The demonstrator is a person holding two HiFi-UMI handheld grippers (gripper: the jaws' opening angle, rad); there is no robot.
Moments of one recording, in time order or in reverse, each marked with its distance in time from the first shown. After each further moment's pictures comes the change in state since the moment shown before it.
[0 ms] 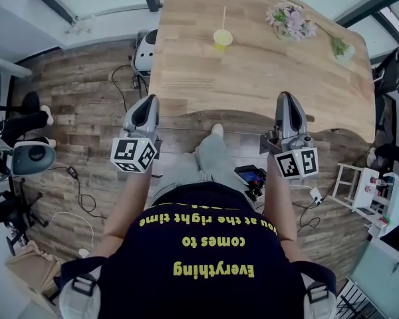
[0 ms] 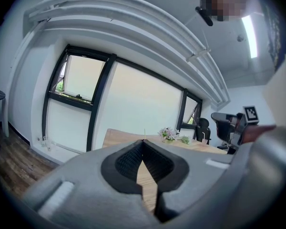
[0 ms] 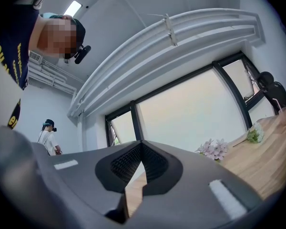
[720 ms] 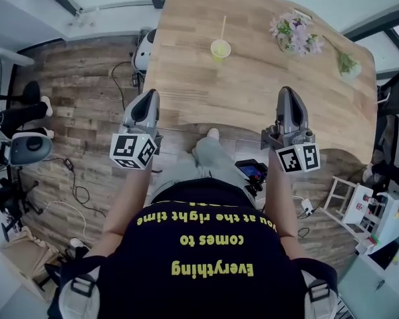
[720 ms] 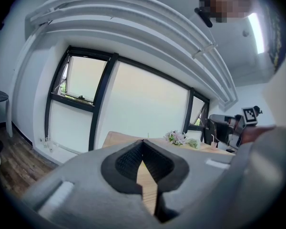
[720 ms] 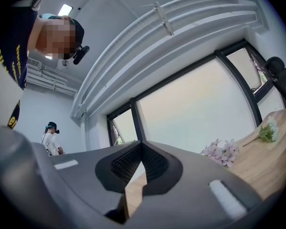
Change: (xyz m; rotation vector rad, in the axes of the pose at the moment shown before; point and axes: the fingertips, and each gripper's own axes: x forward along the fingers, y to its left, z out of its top) left arm 0.076 -0.007 0.020 -0.008 -0.009 0.071; right arm 0.073 -0.072 0.001 0.039 0.040 0.073
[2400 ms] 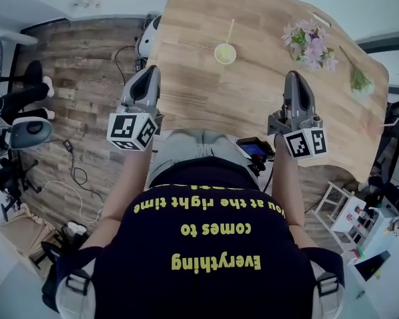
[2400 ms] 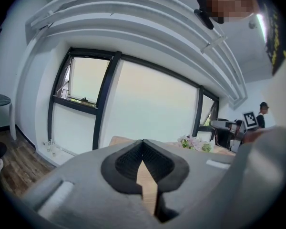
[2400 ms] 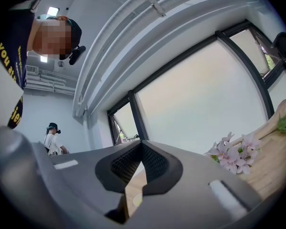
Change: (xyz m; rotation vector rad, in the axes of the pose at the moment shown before) left arm 0.092 0.030 0.031 0.002 -0.008 0.083; right arm 0.099 -0.071 -0.022 0.051 0.087 0.071
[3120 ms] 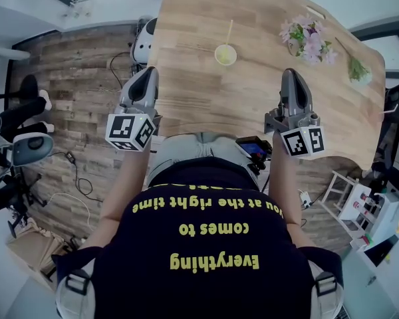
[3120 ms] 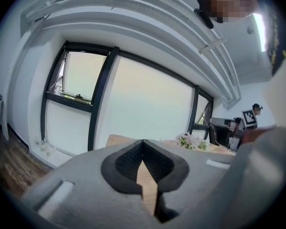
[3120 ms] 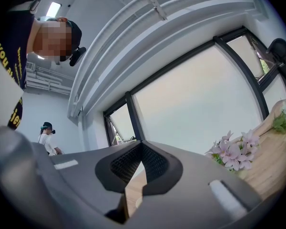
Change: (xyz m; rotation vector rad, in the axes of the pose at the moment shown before) left arm 0.015 0.023 -0.004 0.005 0.028 -0.079; right arm 0.011 0.016 -0.005 -0.001 -0.032 -0.061
